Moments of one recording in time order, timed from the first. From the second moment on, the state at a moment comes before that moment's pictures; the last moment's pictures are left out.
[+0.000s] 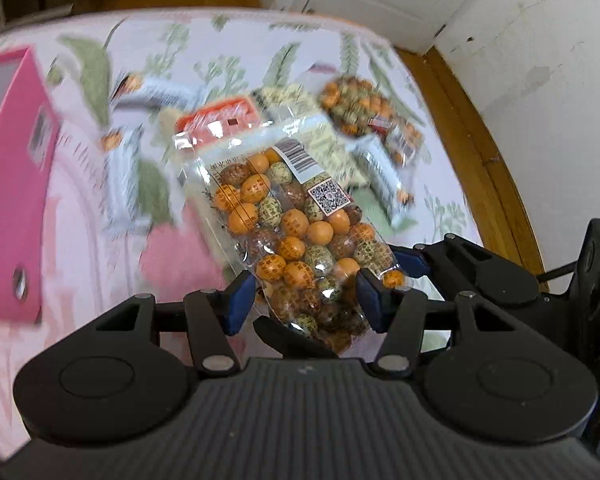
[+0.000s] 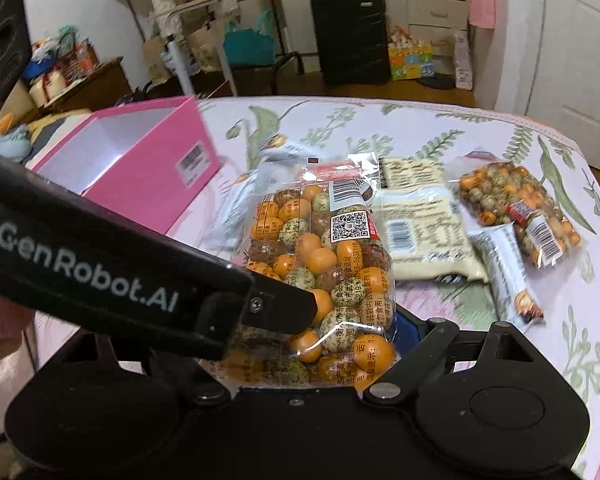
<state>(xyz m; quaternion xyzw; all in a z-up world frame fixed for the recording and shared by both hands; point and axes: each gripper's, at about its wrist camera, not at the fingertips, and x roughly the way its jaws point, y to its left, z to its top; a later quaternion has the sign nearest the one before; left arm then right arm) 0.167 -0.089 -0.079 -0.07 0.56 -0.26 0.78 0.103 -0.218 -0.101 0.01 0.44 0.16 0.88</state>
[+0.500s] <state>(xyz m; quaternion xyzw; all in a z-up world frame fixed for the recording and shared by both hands) 0.112 -0.006 -0.031 -0.09 0.57 -0.25 0.78 0.054 -0.143 -0.052 -0.05 0.43 0.22 0.88</state>
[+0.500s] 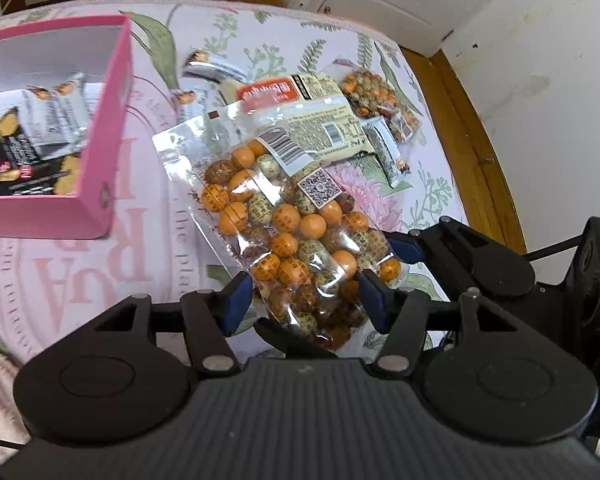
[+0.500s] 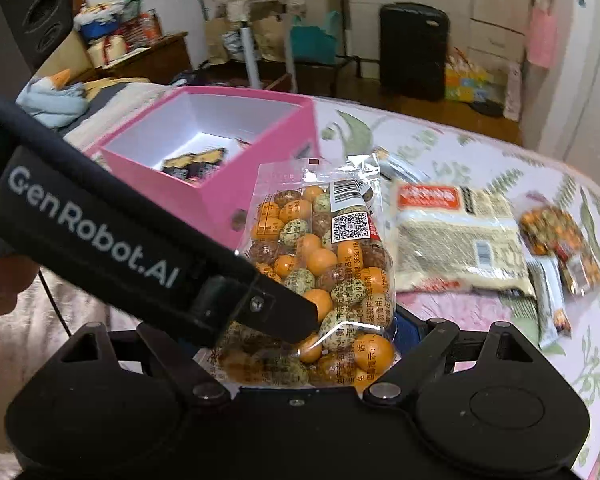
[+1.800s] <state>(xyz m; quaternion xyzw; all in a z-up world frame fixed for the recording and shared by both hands) 0.261 0.213 -0.099 -0.28 0.56 -0.05 0.78 0.259 0.060 -0.083 -0.21 0.42 0.42 0.77</state>
